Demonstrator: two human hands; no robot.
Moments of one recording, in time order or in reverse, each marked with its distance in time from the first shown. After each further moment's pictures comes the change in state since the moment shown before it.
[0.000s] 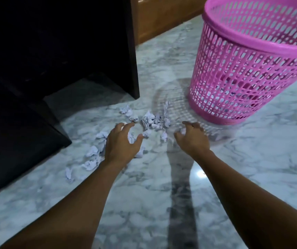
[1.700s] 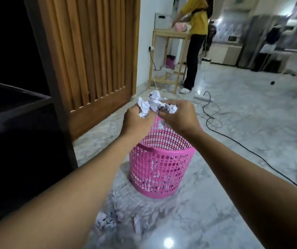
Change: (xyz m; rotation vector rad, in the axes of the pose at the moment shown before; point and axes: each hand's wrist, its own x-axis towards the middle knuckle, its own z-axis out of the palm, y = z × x) left_hand 0.137 0.340 -0.116 -0.749 -0.156 0.455; right_hand -0.011 -0.079 -0.354 0.577 0.715 -0.258
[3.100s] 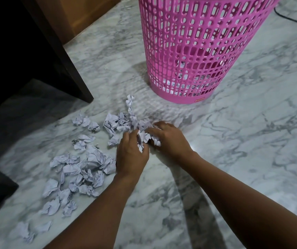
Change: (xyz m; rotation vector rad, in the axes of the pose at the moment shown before) left_hand -0.265 -0.318 0.021 0.704 -0.024 -0.185; right_hand -0.268 0.268 0.185 -0.368 -0.626 -0.155
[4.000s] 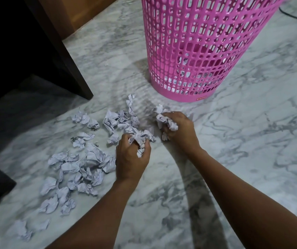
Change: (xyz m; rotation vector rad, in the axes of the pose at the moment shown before) left_hand -0.014 -0.012 0.008 -0.040 0.171 0.103; right_hand -0.001 0.025 -0.010 0.398 0.323 0.258
